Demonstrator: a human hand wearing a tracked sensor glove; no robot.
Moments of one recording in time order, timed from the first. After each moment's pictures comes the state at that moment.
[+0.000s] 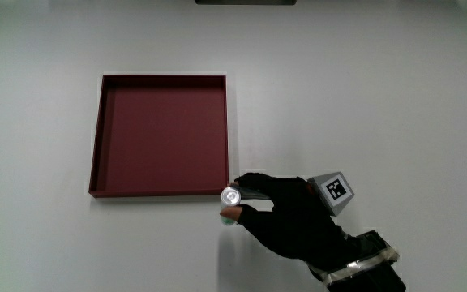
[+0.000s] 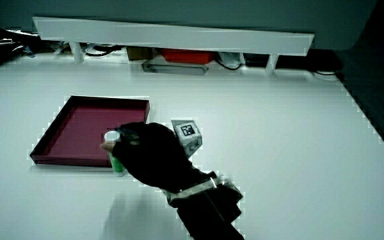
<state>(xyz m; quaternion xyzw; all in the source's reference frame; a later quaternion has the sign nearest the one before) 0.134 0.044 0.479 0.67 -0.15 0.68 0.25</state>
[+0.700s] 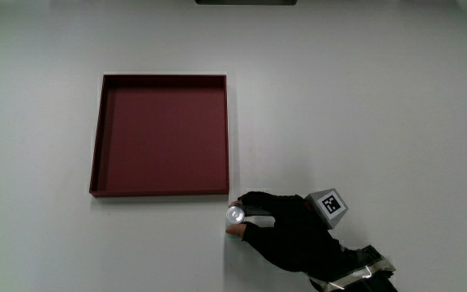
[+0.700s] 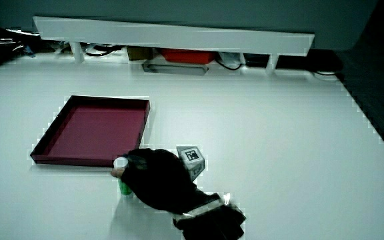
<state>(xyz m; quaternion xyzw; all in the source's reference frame) 0.139 0.072 0.525 0.64 -0.12 0.69 0.31</state>
